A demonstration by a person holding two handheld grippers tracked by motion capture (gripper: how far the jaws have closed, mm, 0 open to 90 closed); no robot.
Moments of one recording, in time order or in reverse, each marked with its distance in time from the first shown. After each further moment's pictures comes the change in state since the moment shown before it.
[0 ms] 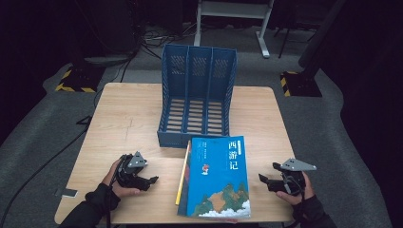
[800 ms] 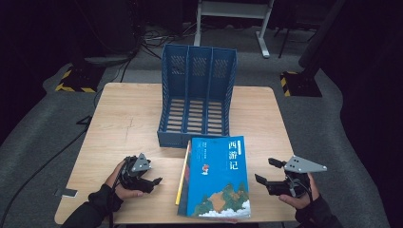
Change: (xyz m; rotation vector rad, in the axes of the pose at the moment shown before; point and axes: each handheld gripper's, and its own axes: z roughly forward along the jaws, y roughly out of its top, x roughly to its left) left arm -0.015 0.008 -0.003 -0.044 0.002 0.060; right arm 0.039 0.047 -0.045 -0.125 0.135 -0.093
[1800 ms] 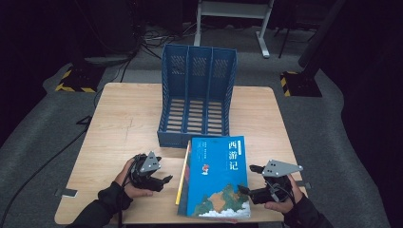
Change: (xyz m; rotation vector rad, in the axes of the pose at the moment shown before) left arm -0.018 0.031 0.003 -0.076 0.003 0.079; right arm 0.038 0.014 0.027 0.107 0.136 -0.060
